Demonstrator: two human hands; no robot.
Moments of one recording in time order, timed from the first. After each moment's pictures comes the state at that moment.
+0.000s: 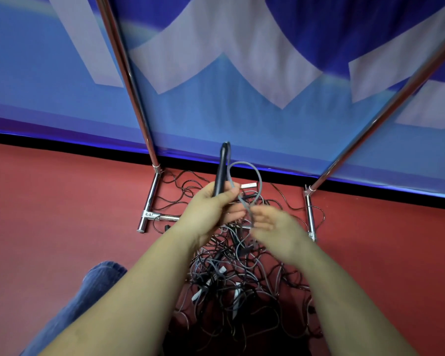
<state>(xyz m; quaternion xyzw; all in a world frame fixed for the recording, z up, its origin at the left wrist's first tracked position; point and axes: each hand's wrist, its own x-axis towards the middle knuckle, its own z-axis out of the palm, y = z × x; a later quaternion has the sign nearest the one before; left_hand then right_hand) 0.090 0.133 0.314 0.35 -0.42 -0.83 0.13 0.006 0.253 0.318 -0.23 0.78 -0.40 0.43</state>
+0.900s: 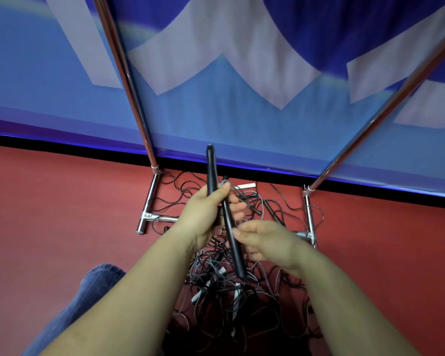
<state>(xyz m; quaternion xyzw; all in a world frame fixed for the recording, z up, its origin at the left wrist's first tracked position) 0.092 0.132 0.312 0.37 -0.36 -0.84 0.15 0.017 0.251 0.323 -0.21 0.70 -0.37 0.58</state>
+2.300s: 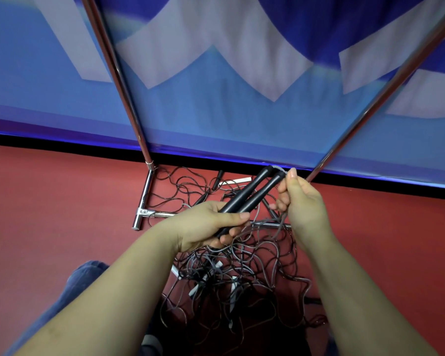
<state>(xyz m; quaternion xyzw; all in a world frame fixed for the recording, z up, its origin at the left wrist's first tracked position) 0.109 0.134 0.324 0.25 -0.53 -0.79 -0.16 -0.018 0.254 0.322 -0.09 0.71 -0.65 0.26</state>
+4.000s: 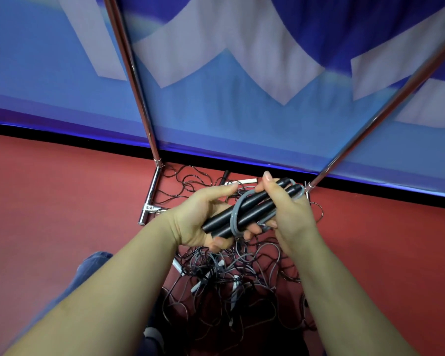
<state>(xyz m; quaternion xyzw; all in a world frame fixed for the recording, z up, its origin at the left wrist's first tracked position) 0.112 0.122 0.334 0.20 -0.41 -0.86 -0.24 0.018 0.246 0.350 -0.11 0.64 -0.66 0.36</state>
